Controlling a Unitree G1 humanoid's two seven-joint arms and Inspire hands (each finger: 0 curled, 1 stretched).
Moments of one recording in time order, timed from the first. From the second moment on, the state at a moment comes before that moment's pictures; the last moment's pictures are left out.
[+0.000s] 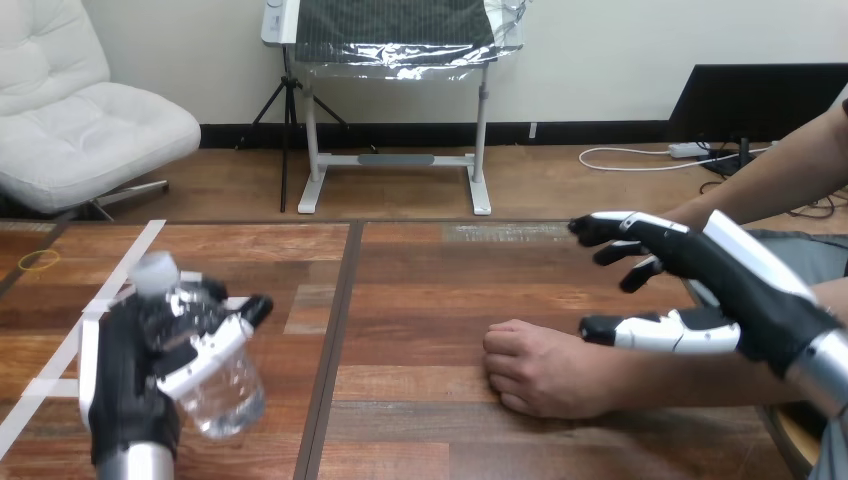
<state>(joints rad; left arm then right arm) 0.14 0.11 0.14 0.05 -0.06 -0.27 0.11 -0.08 -0.66 -0.05 0.13 -0.10 -0.35 0.42</state>
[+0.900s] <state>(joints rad) -0.07 0.13 0.16 -0.06 -0.09 -0.34 0.02 -0.29 -0.76 -0.03 0.26 -0.22 -0.31 0.55</state>
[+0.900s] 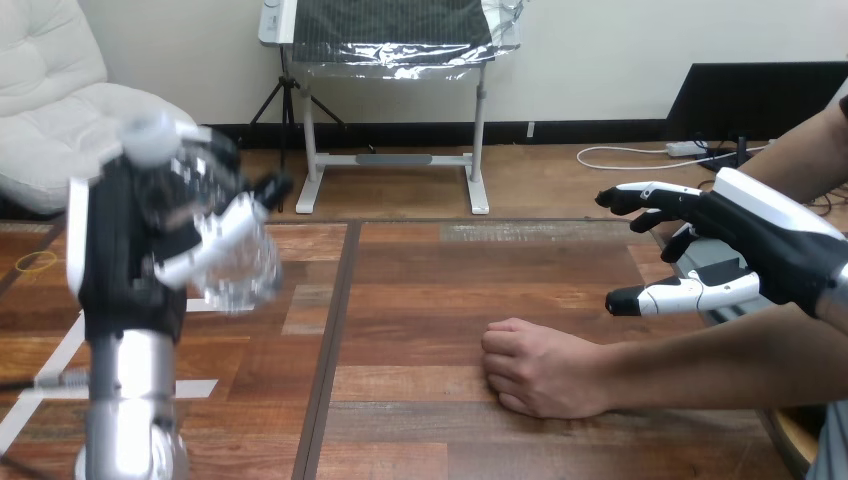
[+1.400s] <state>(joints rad) -0.17 0.14 0.17 -0.10 -0.11 -0.35 -0.02 -0.33 -0.79 0.03 0.33 -0.31 -0.29 0.59</state>
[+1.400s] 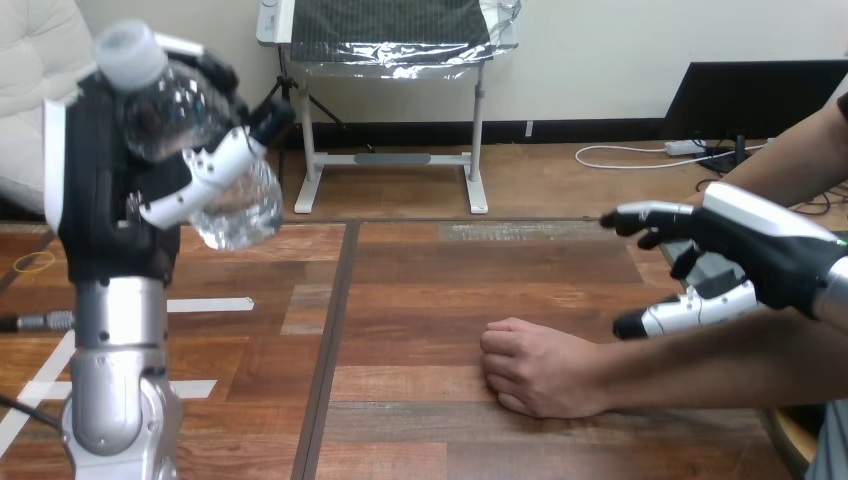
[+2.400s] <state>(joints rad) -0.17 0.13 0.17 -0.11 -0.12 -0.35 -0.03 -0.42 -0.82 0.16 0.48 -0.50 -0.36 0.60</state>
